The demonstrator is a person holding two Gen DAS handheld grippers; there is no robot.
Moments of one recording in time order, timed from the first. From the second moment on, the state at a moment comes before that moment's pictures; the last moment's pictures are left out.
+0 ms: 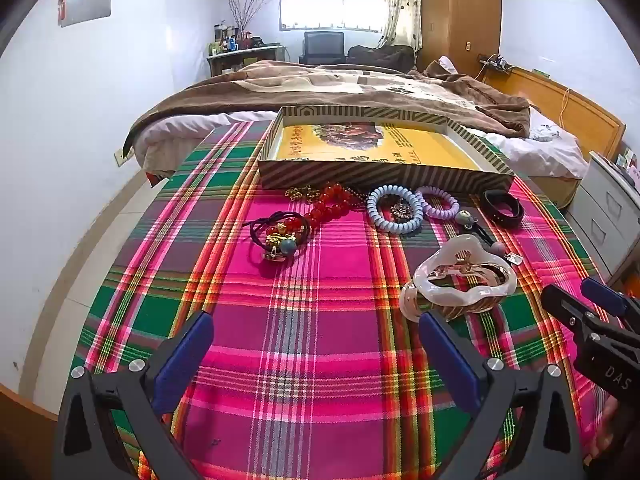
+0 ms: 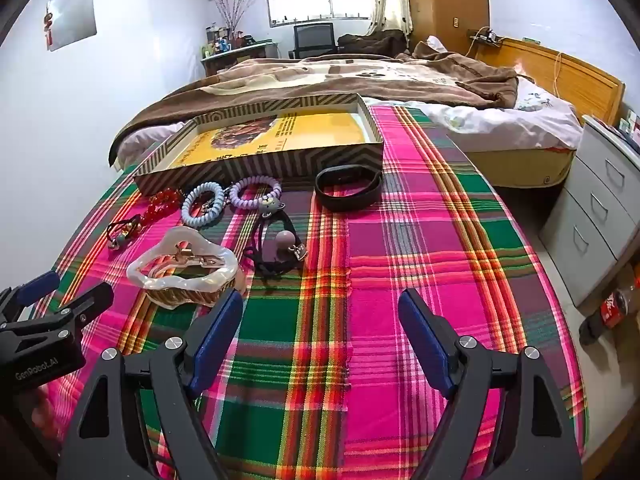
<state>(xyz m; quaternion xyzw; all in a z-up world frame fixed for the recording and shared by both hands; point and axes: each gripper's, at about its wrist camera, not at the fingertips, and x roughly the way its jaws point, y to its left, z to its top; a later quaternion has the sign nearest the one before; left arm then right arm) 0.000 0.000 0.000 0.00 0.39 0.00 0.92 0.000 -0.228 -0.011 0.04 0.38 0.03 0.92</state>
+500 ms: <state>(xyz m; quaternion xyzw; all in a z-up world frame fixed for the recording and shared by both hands) 0.007 -0.001 0.012 0.00 0.38 0.00 0.92 0.005 -0.223 -0.002 0.03 0.37 0.04 0.93</state>
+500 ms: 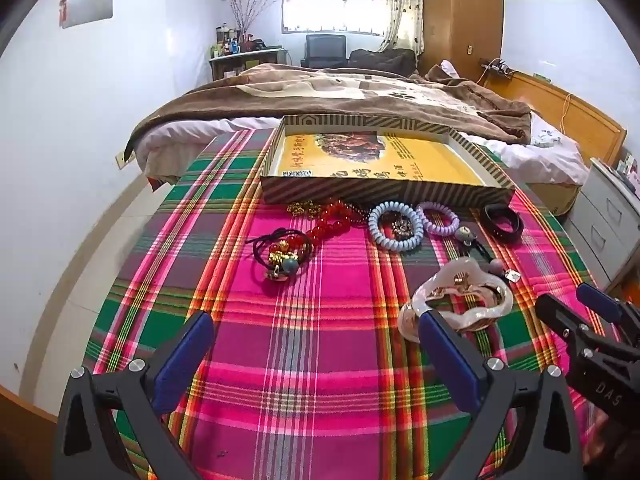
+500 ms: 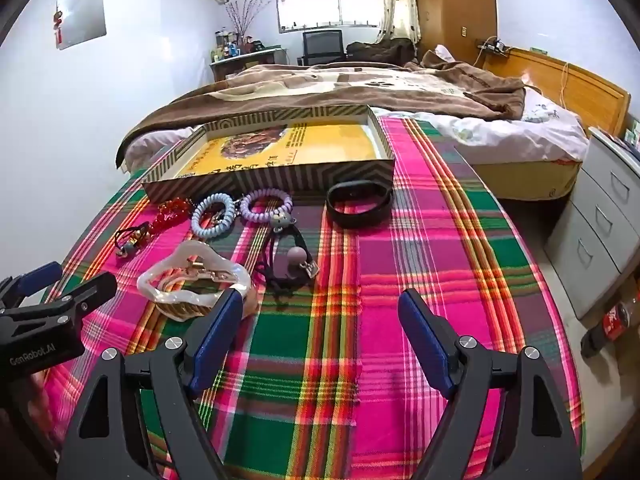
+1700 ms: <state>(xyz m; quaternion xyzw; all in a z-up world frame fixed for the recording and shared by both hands) 0.004 0.009 0.017 -0.01 0.39 0.01 0.92 0.004 -0.220 0.002 0.03 0.36 0.05 0.93</state>
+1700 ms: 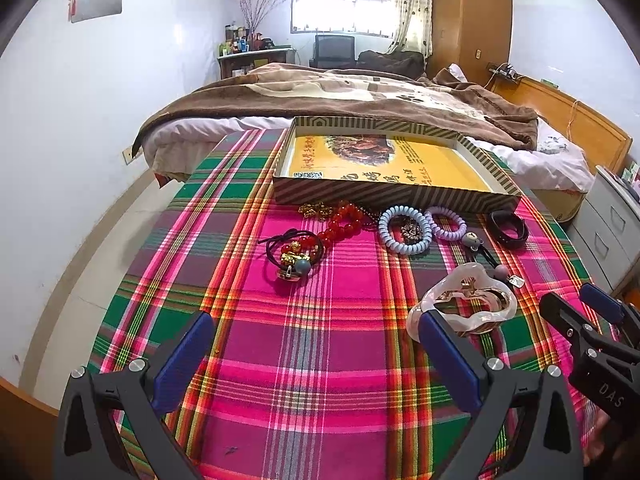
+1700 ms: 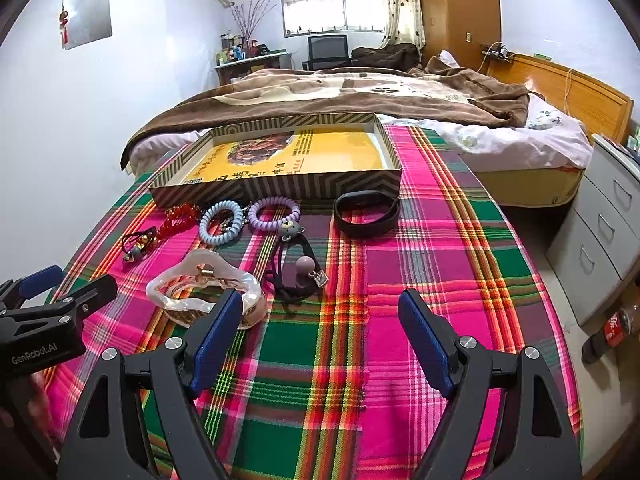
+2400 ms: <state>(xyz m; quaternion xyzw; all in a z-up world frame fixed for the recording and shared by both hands) 0.000 0.008 0.021 -0.01 0.38 0.01 0.92 0.004 -0.221 0.002 0.03 0.37 0.05 0.93</state>
